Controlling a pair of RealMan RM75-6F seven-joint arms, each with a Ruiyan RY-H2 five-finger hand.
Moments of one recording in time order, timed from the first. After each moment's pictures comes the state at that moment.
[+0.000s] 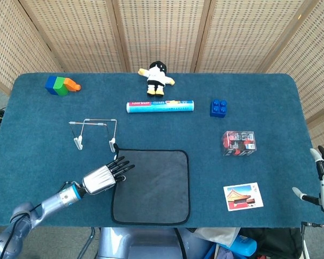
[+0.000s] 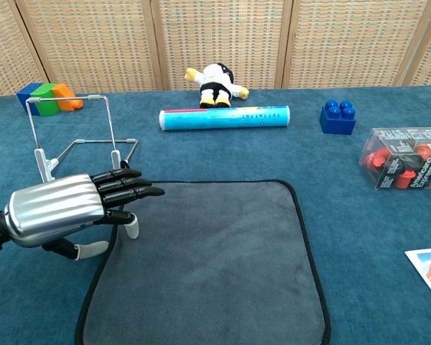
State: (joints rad) left arm -0.62 -1.93 0.29 -0.32 1.92 1.49 -0.30; right arm 0.05 -1.08 0.13 -1.60 -1.42 1.50 0.14
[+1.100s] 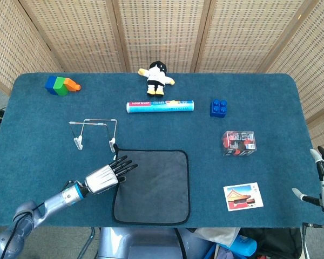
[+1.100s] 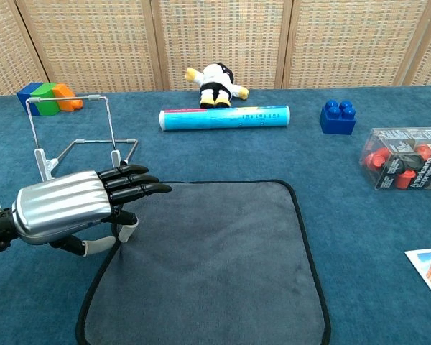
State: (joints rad) left arm -0.64 -1.94 0.29 -0.33 1.92 1.50 -0.25; right arm 0.05 -1.07 0.13 -1.61 -1.42 1.49 0.17
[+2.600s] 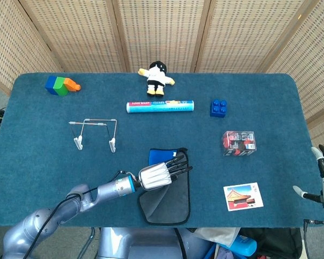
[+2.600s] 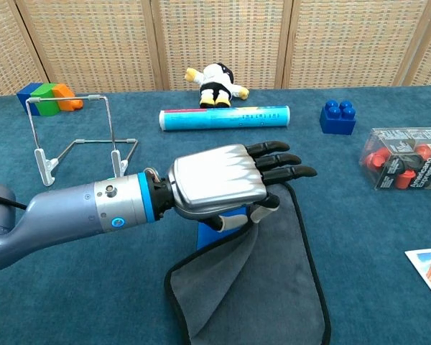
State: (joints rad) left arm -1.04 -2.05 0.12 -0.59 1.88 1.23 0.01; right arm 0.07 -1.06 0.14 -1.58 -1.38 1.44 0.22
